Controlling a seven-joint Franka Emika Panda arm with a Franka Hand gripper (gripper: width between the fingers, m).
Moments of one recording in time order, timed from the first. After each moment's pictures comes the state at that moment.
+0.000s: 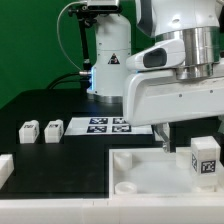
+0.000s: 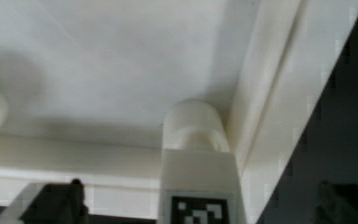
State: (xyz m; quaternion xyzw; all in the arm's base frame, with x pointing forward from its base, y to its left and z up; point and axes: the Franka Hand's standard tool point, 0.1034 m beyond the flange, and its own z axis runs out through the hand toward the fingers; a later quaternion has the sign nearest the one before) arm 0.631 0.110 0.095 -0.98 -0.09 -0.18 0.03
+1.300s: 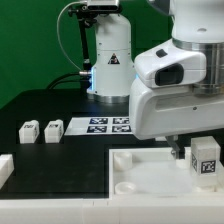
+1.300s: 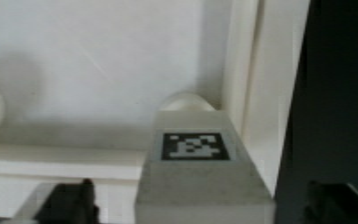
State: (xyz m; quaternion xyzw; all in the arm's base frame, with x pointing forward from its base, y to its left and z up) arm 0.642 0.114 0.084 -1.00 -0.04 0.07 0.03
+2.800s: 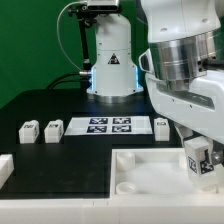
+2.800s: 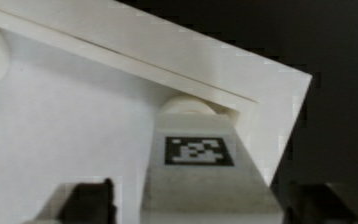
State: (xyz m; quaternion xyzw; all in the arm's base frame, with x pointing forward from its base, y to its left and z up) arm 0.636 0.111 0.080 -0.83 0.56 0.04 0.08
